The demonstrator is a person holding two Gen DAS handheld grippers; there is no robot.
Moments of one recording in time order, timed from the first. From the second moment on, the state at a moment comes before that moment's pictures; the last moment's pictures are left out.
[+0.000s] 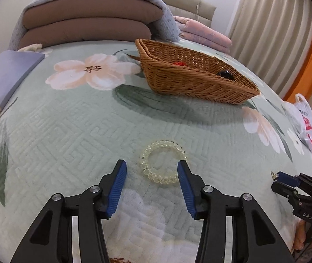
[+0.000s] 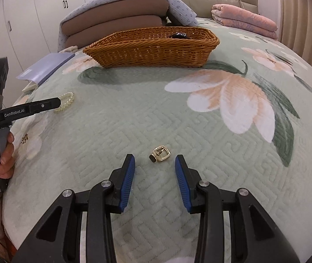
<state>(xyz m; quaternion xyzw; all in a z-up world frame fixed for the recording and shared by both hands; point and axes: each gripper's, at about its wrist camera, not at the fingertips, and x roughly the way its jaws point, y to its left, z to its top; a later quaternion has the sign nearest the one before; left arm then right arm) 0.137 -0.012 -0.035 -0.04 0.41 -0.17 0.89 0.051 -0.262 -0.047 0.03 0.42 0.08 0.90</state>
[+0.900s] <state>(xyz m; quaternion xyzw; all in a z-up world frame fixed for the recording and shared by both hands) 0.146 -0.029 -0.037 0.01 0.41 -0.14 0.90 0.049 -0.252 -0.047 0.00 0.41 0.07 0.91</state>
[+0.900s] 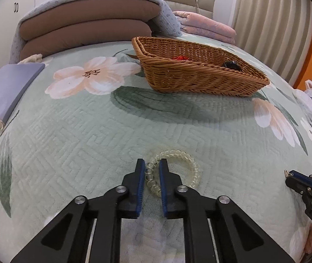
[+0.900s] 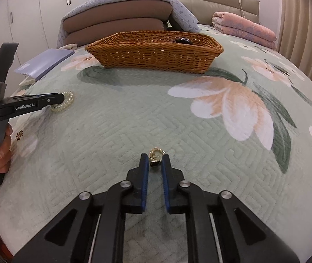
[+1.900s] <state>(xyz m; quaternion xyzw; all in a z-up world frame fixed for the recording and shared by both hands) 0.119 -0.033 -0.016 0.02 0.34 -0.16 0.93 0.038 -0.257 -0.036 0.01 0.38 0.08 0.92</state>
